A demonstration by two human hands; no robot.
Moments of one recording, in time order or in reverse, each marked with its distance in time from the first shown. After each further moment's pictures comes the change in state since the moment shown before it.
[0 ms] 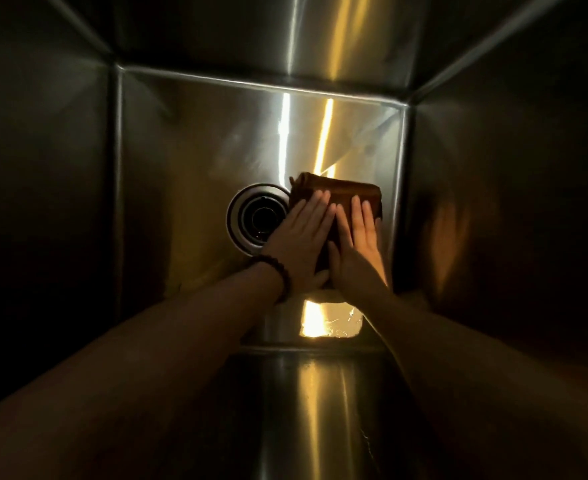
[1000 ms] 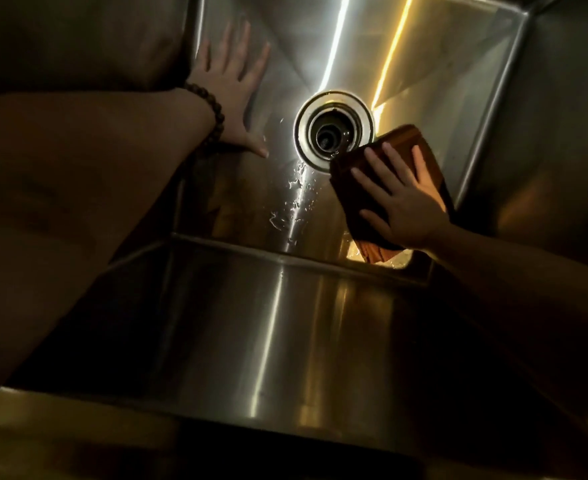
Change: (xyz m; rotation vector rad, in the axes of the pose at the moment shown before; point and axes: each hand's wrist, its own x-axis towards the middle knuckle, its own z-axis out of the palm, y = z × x) left_hand -0.087 -0.170 -0.032 0.123 -0.153 -0.375; right_hand -0.017 -0.013 -0.031 -0.236 -0.044 -0.709
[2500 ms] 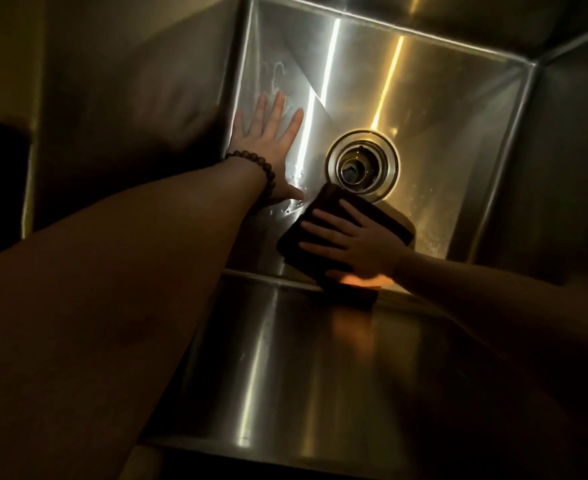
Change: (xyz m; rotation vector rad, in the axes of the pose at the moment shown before) left_hand -0.016 0.015 0.014 -0.132 -0.048 -0.091; right_hand 0.066 -0.077 0.012 -0.114 0.113 -0.479
